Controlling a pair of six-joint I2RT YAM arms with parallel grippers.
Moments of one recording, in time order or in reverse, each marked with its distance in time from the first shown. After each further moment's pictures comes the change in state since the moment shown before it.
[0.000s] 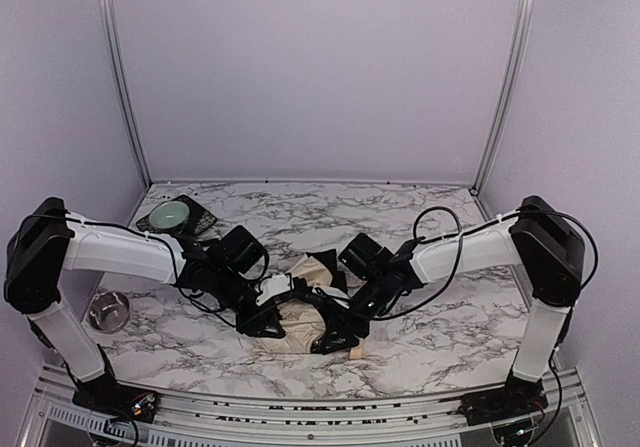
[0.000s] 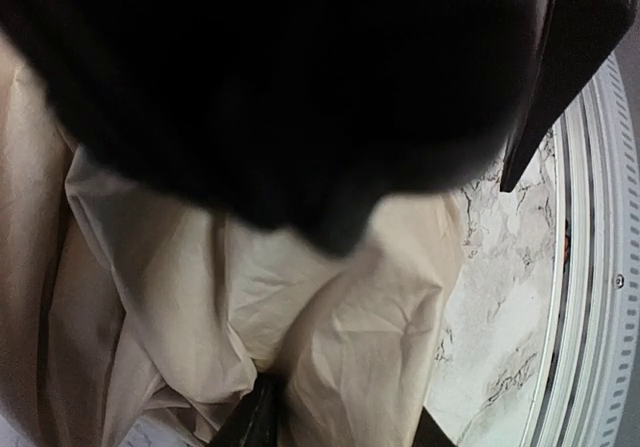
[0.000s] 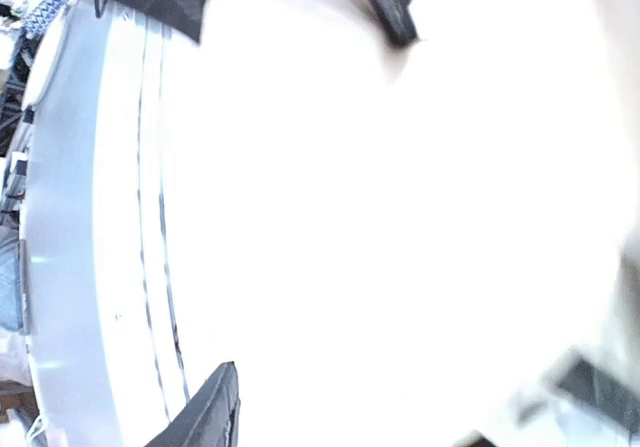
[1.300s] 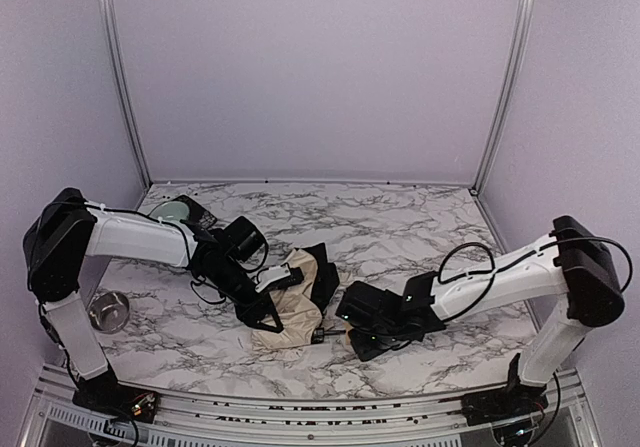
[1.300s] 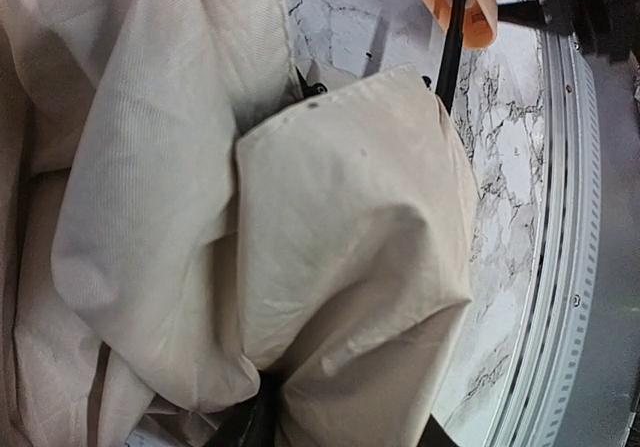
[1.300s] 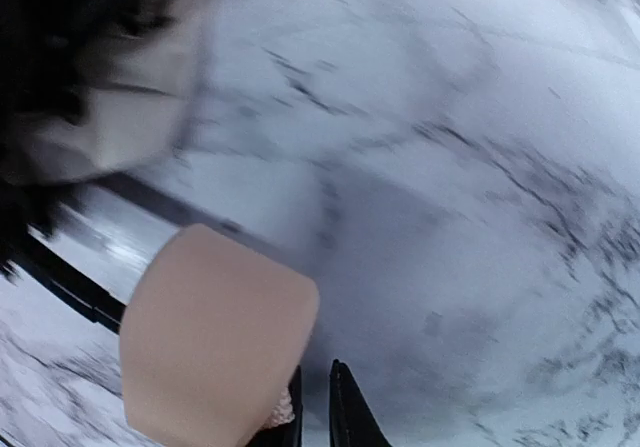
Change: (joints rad) left arm 0.105 0.124 0.120 -0.144 0.157 -0.076; right arm 0.251 -0.283 -0.240 -0.142 1.012 0.861
